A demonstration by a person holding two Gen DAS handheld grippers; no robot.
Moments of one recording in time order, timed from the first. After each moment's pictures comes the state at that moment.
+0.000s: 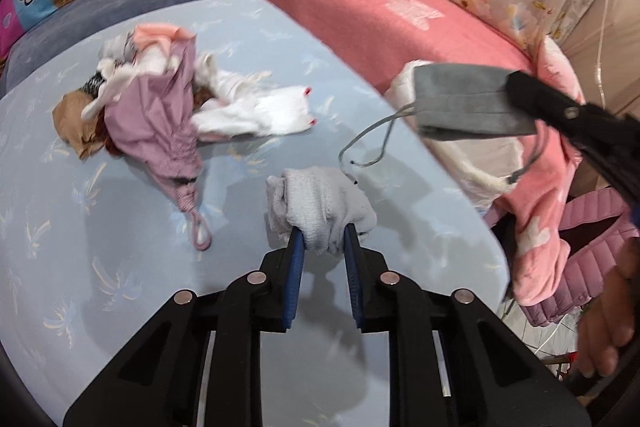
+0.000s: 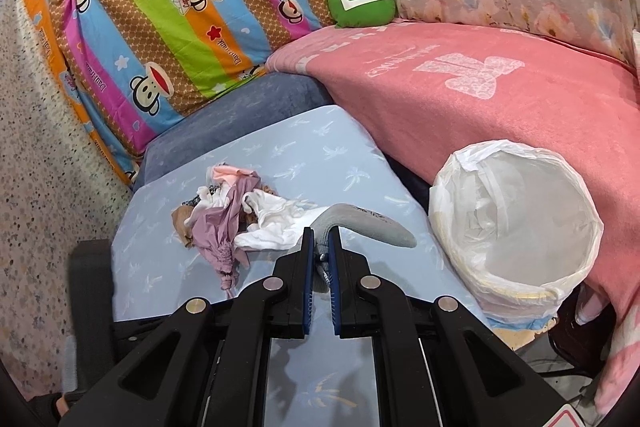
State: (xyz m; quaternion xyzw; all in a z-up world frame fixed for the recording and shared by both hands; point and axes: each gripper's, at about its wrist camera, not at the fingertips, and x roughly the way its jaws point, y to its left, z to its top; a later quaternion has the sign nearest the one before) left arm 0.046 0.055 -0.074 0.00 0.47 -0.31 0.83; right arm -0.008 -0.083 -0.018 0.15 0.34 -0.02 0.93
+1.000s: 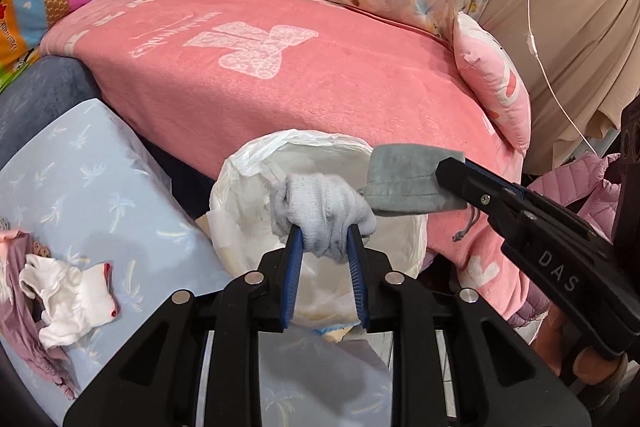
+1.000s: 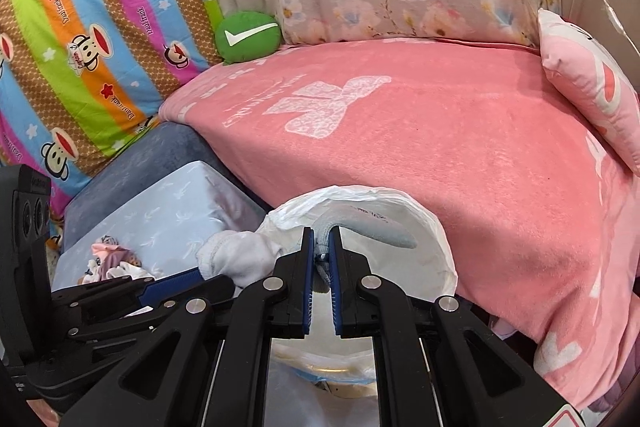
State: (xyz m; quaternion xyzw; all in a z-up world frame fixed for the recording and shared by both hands) left arm 0.068 -0.133 -0.022 0.06 0.41 -0.43 0.80; right arm -0.020 -0.259 -0.008 0.18 0.32 -0.18 0.91
